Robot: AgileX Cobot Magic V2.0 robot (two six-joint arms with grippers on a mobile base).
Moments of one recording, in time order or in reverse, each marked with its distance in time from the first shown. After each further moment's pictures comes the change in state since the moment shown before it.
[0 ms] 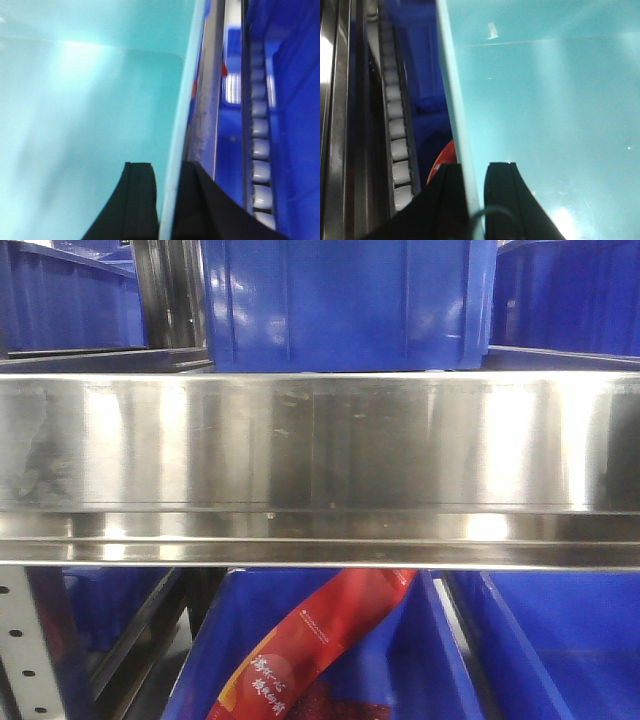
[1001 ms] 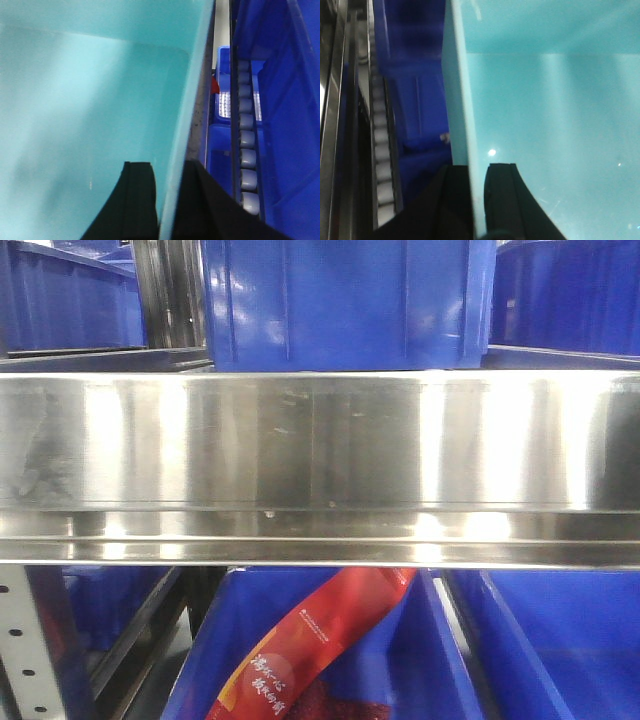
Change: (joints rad) left arm 0.000 -0.008 0.000 -0.008 -0.144 0.000; right arm 0.001 -0.031 0.000 -0.017 -0.017 0.003
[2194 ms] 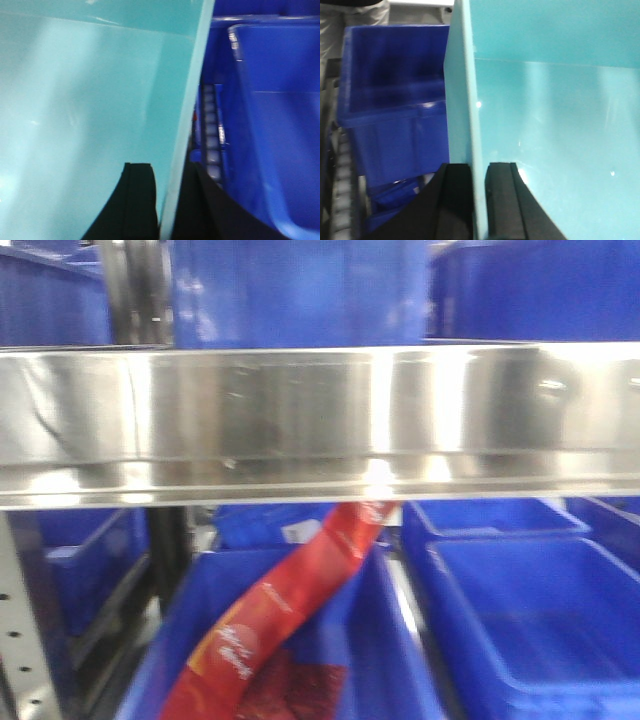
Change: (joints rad) left arm 0.000 -0.004 0.006 0.038 -0.215 0.016; right arm -0.002 -0.002 0.000 -0.013 -0.187 0.003
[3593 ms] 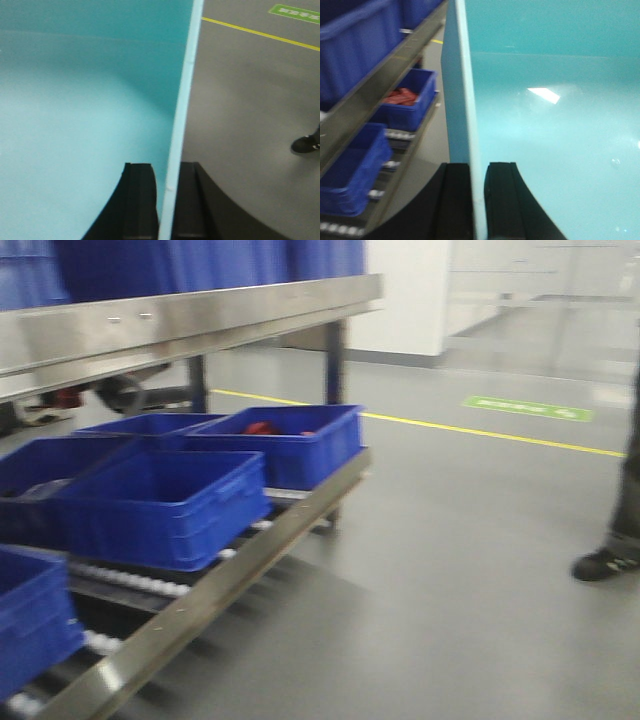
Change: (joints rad) left arm 0.000 -0.002 0.000 0.001 -0.010 -0.004; right arm -0.004 0.000 0.000 -0.009 -0.075 -0.006
